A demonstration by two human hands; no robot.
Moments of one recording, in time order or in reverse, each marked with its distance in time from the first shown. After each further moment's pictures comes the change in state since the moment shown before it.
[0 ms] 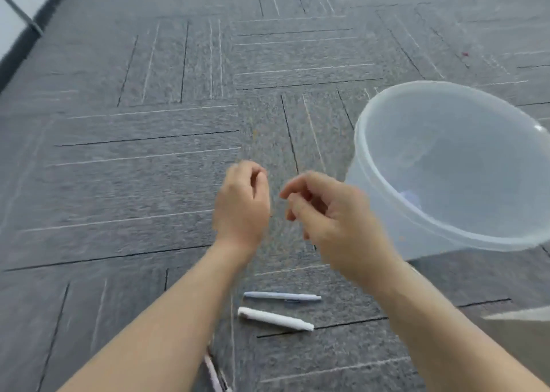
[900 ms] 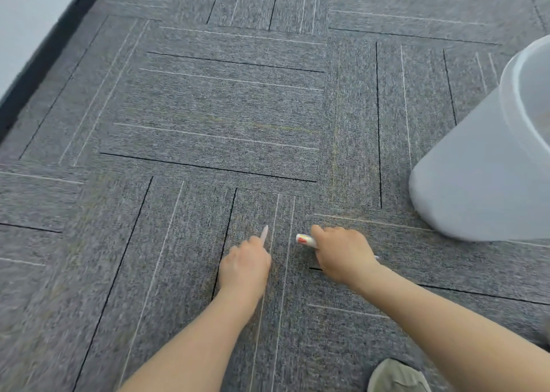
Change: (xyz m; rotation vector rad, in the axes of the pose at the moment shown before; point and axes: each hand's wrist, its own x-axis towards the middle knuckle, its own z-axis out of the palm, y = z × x) left_hand -0.177 -0.131 -0.051 0.720 -0.522 -0.516; right_hand -0.076 0.108 0.141 -0.954 -0.735 -0.087
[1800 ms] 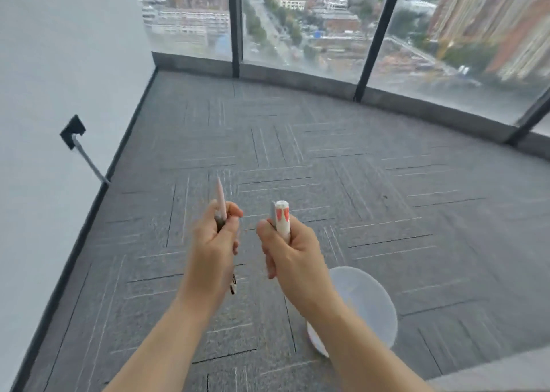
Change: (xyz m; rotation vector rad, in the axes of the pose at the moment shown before) left_hand -0.124 0.174 -0.629 -1.349 0.221 0.655; right_hand -0.159 -0.040 -0.624 1.432 0.838 0.082
